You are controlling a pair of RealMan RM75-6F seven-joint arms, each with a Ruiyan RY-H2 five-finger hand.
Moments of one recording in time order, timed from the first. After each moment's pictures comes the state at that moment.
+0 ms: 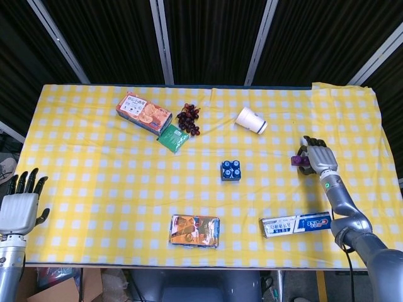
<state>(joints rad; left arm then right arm) -0.17 -1.26 -0.08 -1.60 1.25 1.38 0.50 0.72 -1.65 0.13 -0.55 -1.35 0.56 0.43</state>
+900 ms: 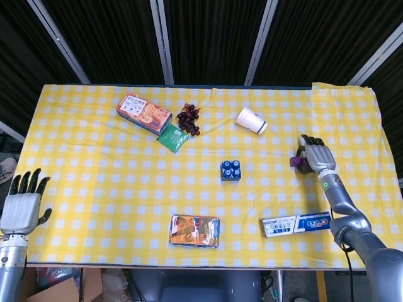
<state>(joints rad) -0.18 -1.26 -0.07 -1.60 1.25 1.38 0.50 0.73 -1.64 0.13 -0.54 -1.36 0.58 0.44</state>
